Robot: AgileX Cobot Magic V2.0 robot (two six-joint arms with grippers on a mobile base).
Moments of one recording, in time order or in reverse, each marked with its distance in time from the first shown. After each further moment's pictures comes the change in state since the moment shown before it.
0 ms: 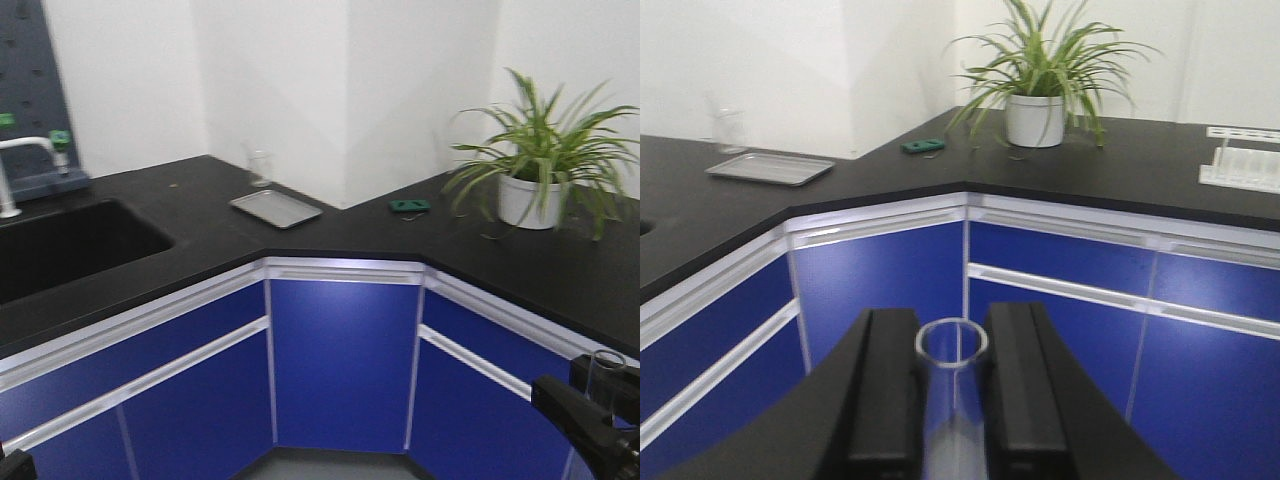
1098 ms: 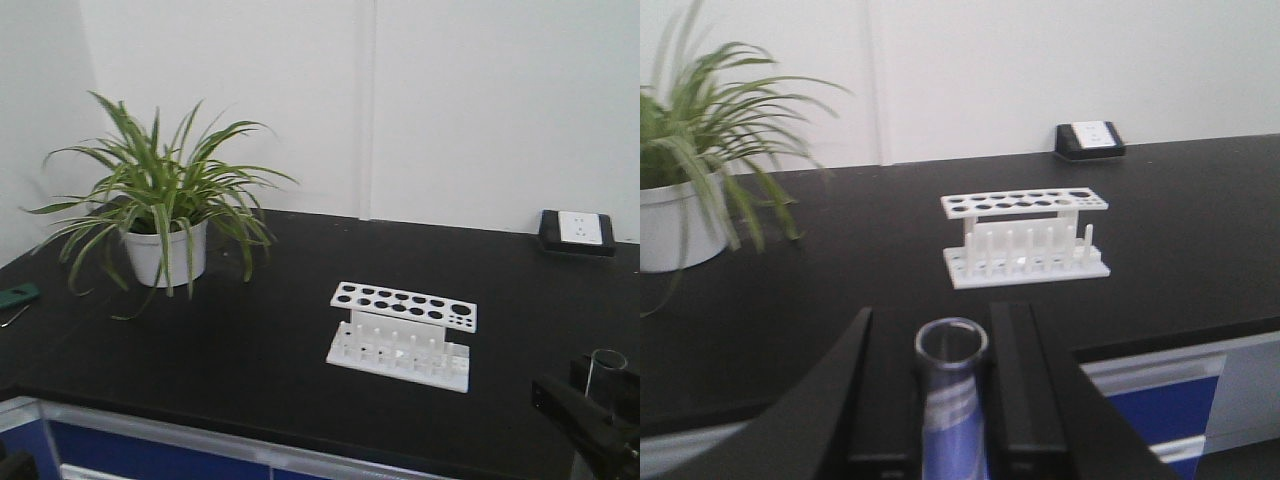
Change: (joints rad) left arm 0.000 0.000 0.000 0.000 -0.007 0.000; right arm 0.000 0.000 0.000 0.000 0.000 0.000
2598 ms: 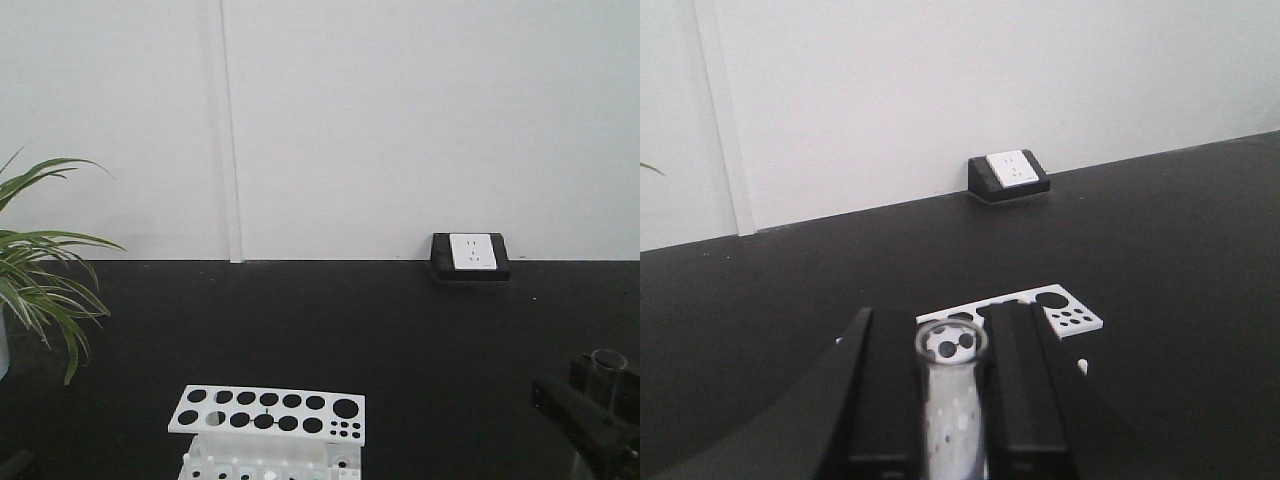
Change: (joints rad) left arm 0.000 0.000 0.000 0.000 -0.027 0.000; right arm 0.000 0.000 0.000 0.000 -0.001 -0.001
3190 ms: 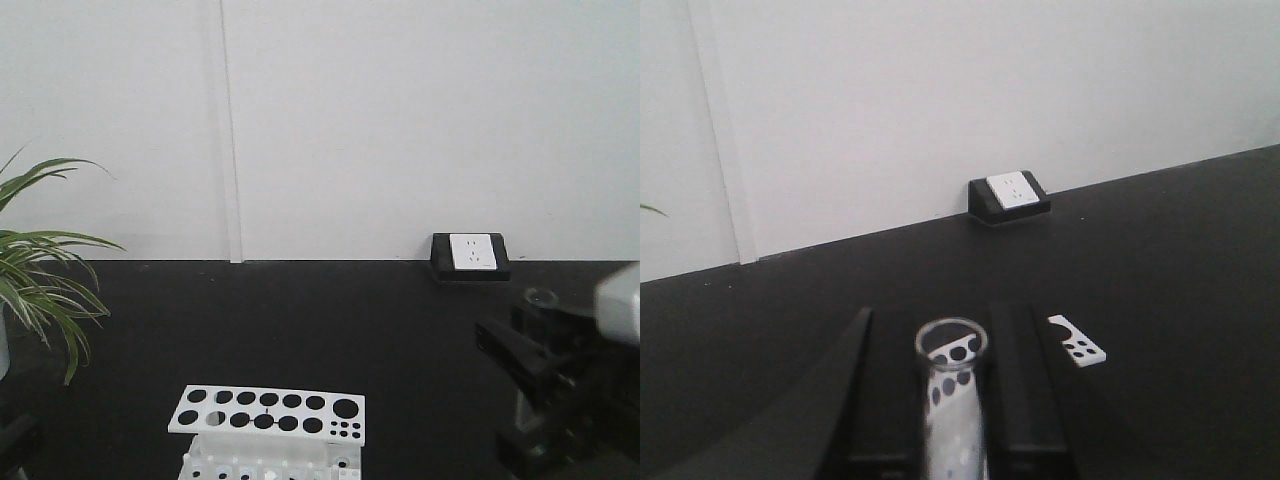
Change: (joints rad) left arm 0.000 0.030 -0.051 -0.005 -0.007 0.009; right arm 0.000 0.130 -0.093 0.000 -0.064 -0.001
